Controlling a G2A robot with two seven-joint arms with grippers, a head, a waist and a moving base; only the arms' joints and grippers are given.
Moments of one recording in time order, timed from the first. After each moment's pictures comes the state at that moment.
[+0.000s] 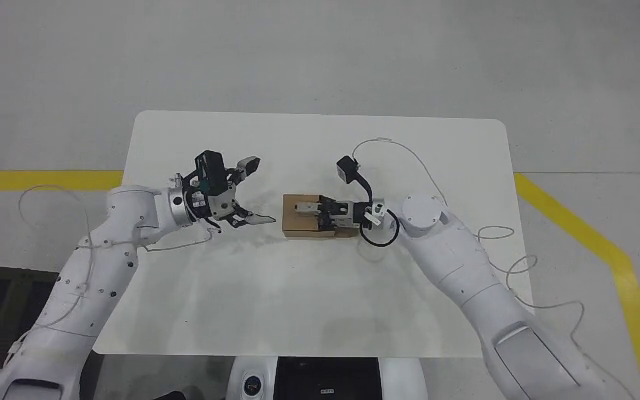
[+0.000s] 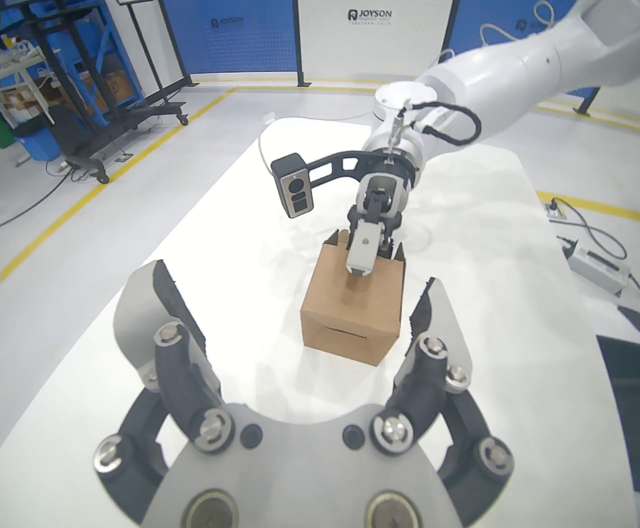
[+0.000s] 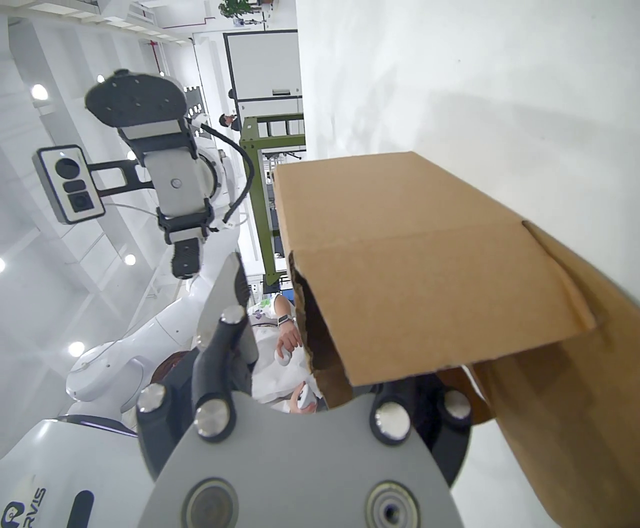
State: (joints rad) left arm 0.98 -0.88 -1.16 -1.42 1.37 -1.01 0.35; right arm -0.72 -1.39 0.85 -0.90 0.37 -0.30 1.05
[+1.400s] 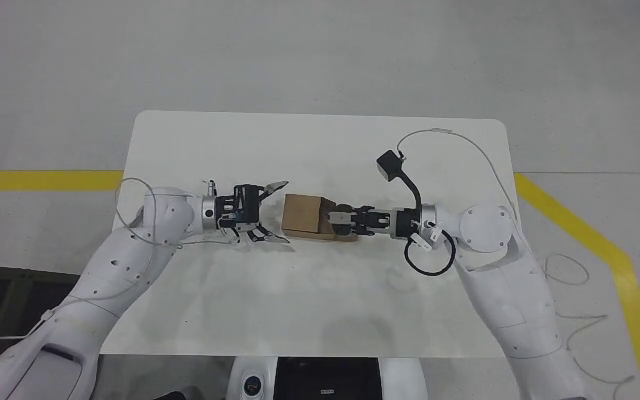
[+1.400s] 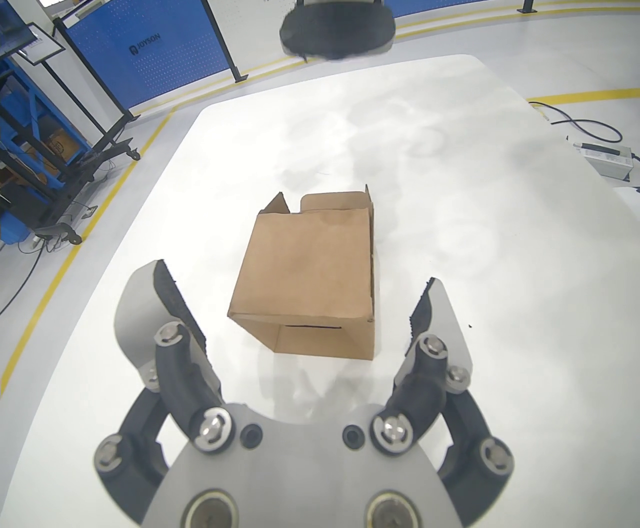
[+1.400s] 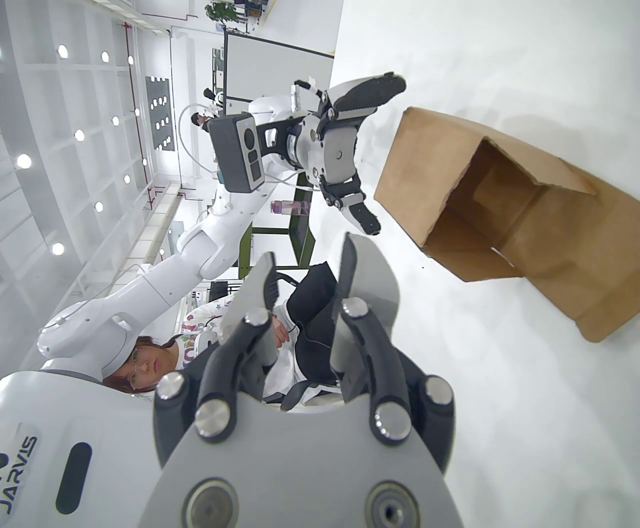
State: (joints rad) left arm 0.80 -0.94 -0.85 -1.18 1.84 -0.87 0.82; right arm -1.06 -1.23 1.22 -1.65 0.10 -0.01 1.12
